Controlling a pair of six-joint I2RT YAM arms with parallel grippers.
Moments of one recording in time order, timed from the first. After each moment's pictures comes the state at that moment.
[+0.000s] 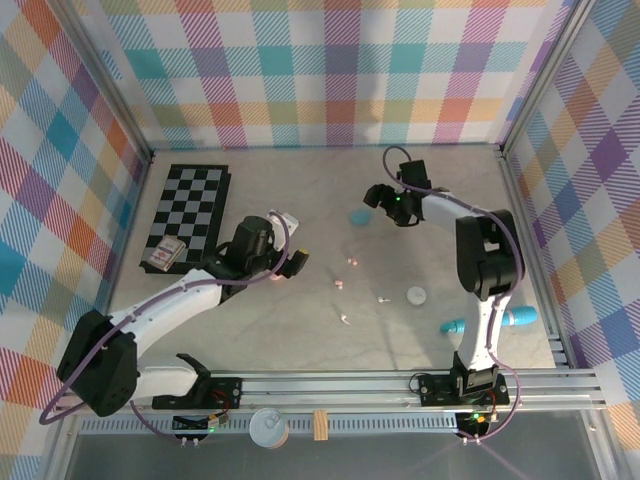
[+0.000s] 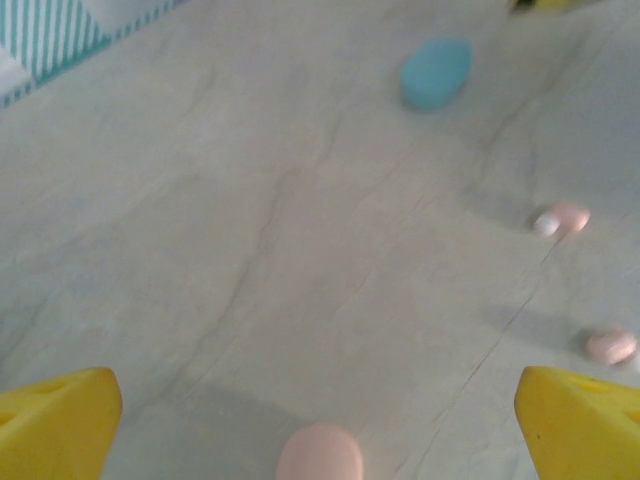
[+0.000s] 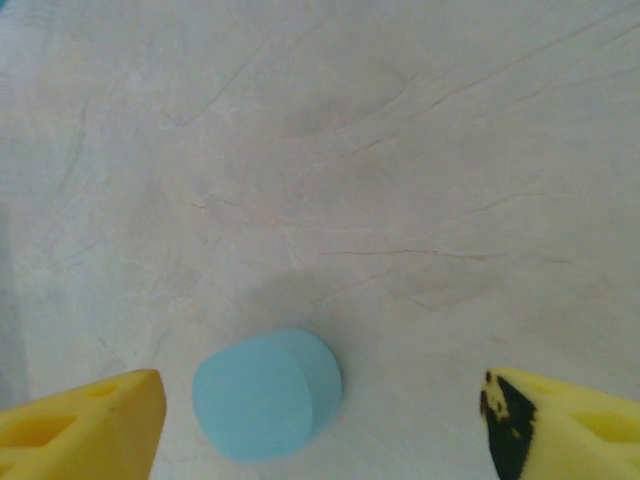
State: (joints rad) left arm -0.58 1.28 0.79 -0.18 -0.10 0.16; right arm 0.24 1.97 1.34 -0.26 -0.28 0.63
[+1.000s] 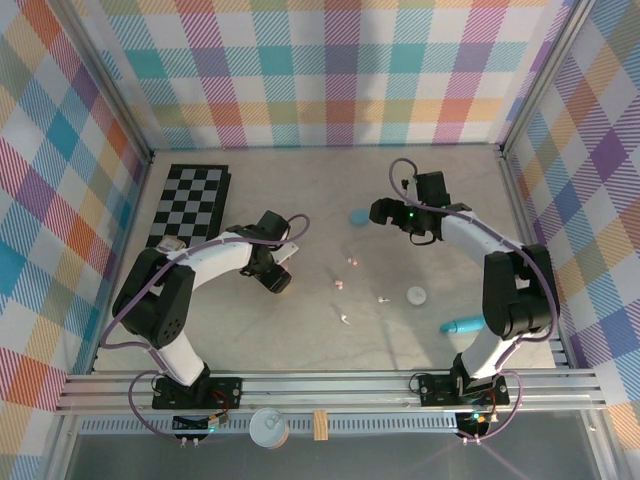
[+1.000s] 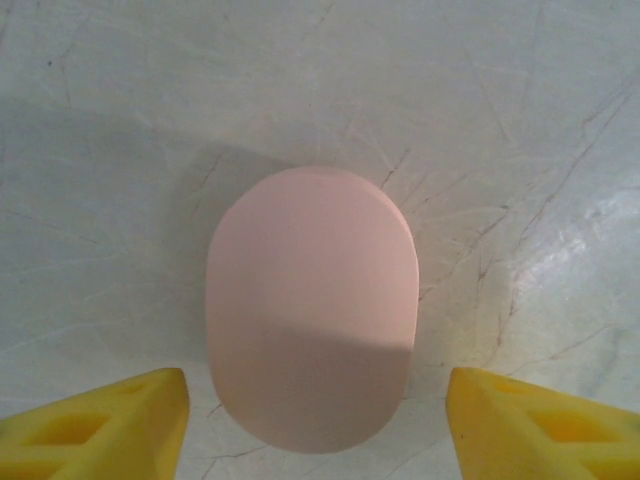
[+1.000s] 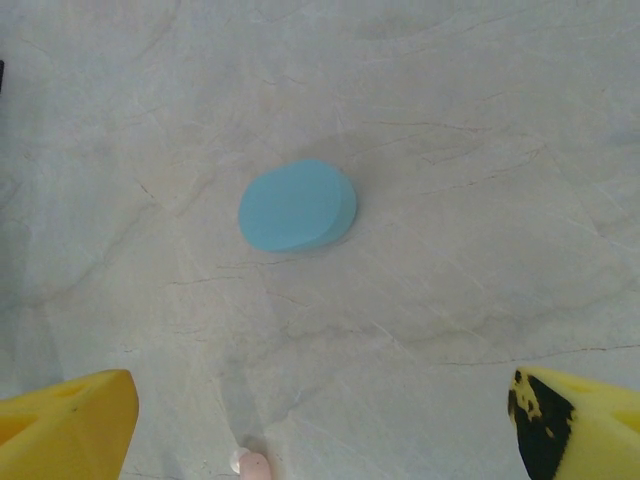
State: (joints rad) left arm -0.49 1.69 1.01 -0.66 -0.05 0.24; right arm 0.23 1.66 1.10 -0.29 -0.33 0.41
